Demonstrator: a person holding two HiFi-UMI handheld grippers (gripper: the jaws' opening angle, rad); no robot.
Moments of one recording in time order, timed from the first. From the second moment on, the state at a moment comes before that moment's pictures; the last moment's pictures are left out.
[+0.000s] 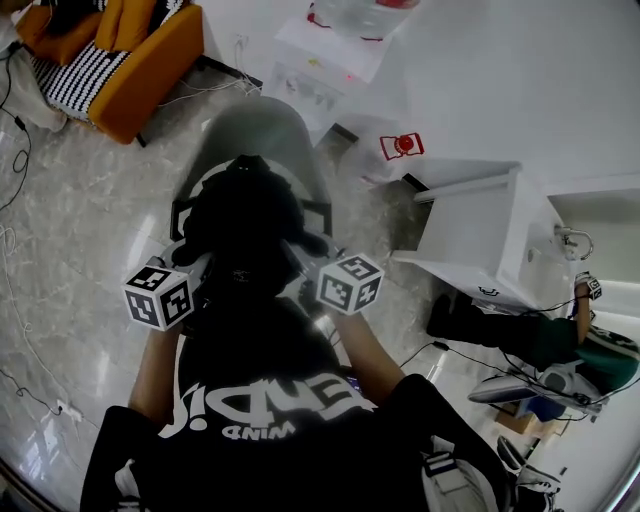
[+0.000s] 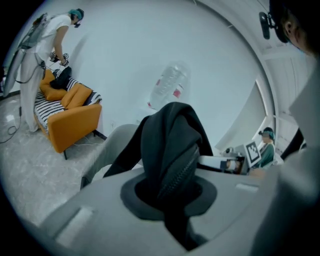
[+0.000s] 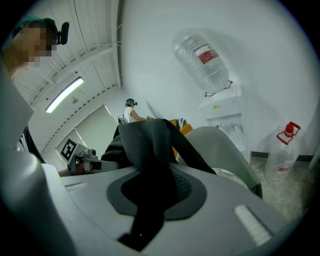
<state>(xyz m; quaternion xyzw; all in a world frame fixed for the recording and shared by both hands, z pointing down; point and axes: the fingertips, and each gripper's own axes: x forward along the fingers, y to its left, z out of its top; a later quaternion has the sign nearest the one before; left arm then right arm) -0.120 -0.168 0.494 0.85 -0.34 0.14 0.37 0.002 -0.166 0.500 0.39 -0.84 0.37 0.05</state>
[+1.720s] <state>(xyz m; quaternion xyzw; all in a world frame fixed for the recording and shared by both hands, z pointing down) -0.084 -0.310 0.634 0.81 -0.36 0.16 0.43 0.032 -0.313 0.642 0.36 -0.83 0.43 0.08</state>
